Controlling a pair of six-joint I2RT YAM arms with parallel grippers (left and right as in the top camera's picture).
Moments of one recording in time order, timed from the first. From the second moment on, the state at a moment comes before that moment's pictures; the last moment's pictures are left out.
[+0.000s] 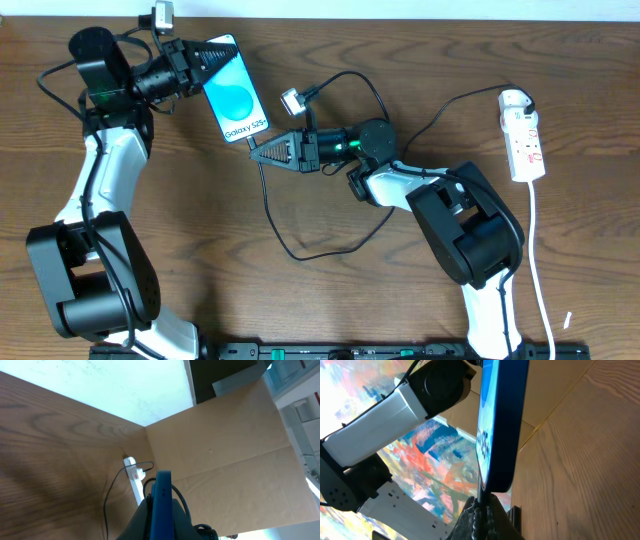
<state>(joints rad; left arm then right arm) 0.19 1.78 1.24 0.39 1.29 -1.00 0.58 2.18 1.16 1.48 -1.16 1.46</state>
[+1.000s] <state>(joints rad) 0.18 1.78 1.24 0.39 1.30 -0.97 0.58 2.18 1.16 1.42 -1.15 1.46</state>
